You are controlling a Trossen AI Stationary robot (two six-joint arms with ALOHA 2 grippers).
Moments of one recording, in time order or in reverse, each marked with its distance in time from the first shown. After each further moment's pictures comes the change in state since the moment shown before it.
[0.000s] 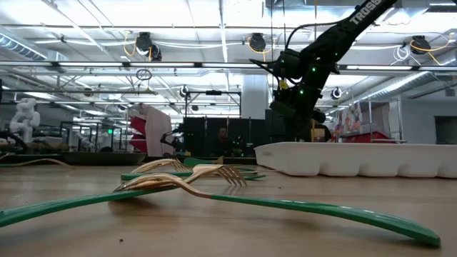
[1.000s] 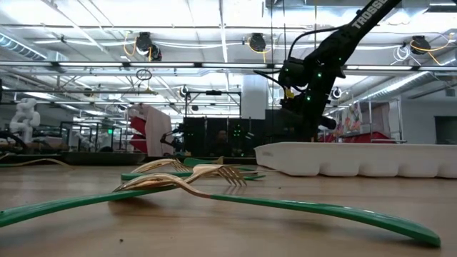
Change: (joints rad) left arm 0.000 0.000 0.000 0.000 0.000 -0.001; right arm -0.022 0.000 -0.052 -0.047 -0.028 0.060
